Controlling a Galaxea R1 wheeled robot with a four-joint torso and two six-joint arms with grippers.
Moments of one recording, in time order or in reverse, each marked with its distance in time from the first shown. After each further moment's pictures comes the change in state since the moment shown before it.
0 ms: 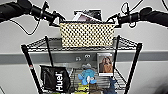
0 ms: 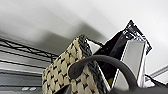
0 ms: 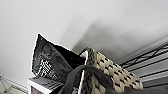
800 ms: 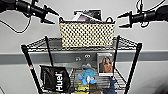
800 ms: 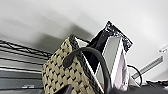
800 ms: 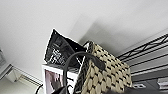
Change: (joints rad) left arm -0.071 -0.172 0.216 -0.029 -0.014 0.002; right arm 0.037 -0.235 0.287 0.074 -0.009 -0.052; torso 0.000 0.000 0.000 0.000
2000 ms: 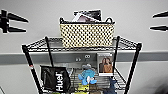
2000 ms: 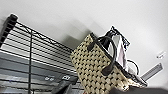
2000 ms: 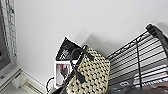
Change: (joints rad) left arm -0.062 -0.531 0.420 0.027 0.015 -0.002; right arm 0.097 -0.576 0.515 -0.040 0.052 0.049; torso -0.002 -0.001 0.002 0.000
